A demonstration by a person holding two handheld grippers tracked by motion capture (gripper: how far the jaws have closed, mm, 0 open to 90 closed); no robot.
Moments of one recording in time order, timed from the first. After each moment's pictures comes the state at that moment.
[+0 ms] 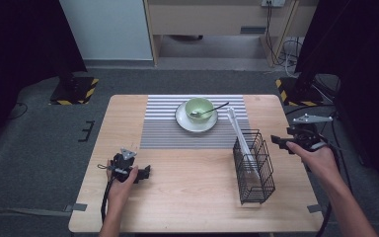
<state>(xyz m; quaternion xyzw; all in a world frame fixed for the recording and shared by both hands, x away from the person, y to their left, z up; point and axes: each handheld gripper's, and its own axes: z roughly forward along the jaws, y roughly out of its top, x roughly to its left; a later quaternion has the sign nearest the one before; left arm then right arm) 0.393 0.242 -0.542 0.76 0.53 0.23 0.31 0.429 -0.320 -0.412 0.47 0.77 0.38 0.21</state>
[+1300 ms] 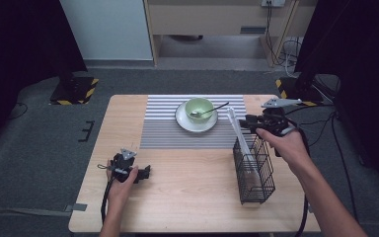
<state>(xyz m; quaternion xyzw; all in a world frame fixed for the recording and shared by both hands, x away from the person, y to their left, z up) 0.393 0.242 -0.542 0.76 0.53 0.23 0.30 0.444 -0.224 -0.365 0.38 0.78 0.46 0.16</state>
